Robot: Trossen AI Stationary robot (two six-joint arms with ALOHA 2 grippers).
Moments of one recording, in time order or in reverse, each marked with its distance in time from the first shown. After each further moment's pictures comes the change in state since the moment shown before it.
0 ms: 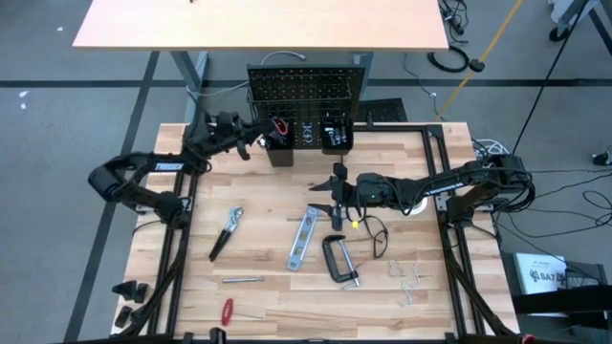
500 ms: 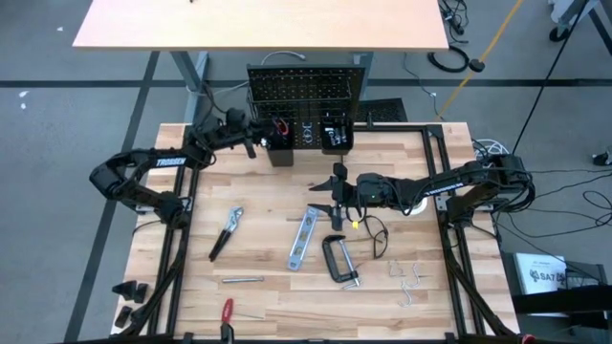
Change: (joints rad) left arm -0.020 0.016 0.109 -0.258 0.021 0.104; right arm 0.000 0.000 0.000 0.005 0.000 0.003
